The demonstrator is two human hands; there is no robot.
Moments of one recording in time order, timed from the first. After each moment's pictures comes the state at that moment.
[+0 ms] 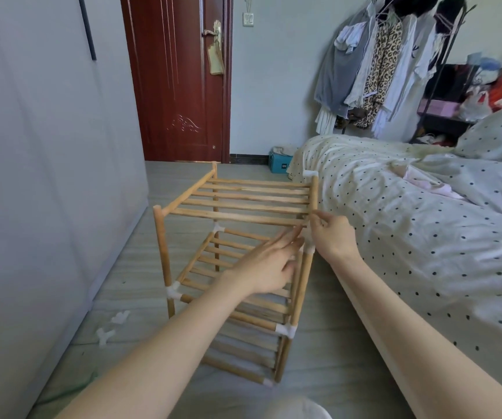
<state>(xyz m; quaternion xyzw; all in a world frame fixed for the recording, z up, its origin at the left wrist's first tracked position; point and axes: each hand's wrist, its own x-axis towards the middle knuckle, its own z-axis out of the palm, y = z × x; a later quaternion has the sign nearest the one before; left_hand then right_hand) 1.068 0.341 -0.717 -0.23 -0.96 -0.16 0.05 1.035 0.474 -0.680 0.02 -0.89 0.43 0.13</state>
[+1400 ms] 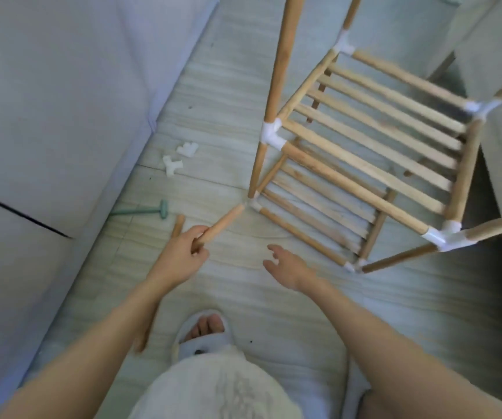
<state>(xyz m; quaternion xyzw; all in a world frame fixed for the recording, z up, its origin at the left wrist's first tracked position) 1.189 0.105 -1.049 0.25 -0.87 -0.41 -0.03 1.083 0.298 -1.042 0.19 -0.87 0.14 -0.43</state>
